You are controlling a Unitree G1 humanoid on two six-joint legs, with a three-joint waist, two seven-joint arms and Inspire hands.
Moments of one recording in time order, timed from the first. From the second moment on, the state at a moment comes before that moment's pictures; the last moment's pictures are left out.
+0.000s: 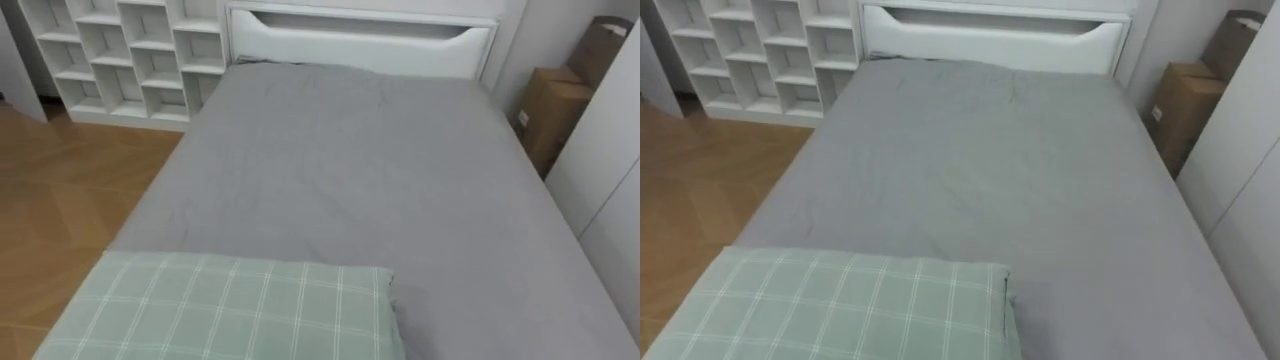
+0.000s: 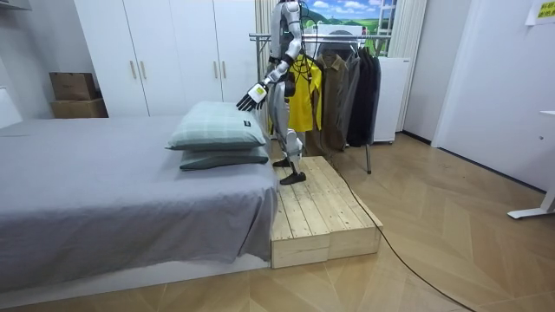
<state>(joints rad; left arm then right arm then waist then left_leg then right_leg) 0.16 0.20 -0.12 0.81 -0.07 -0.22 0.09 0.06 -0.21 0.11 1.24 0.07 -0.09 0.04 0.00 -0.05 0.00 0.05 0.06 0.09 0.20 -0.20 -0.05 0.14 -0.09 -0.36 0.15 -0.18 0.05</state>
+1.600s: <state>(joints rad) 0.23 0.19 0.04 1.18 0.14 0.09 0.12 0.08 -0.19 -0.02 1.28 0.13 -0.02 0.09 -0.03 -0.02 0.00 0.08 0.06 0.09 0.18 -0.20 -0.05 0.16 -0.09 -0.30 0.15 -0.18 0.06</state>
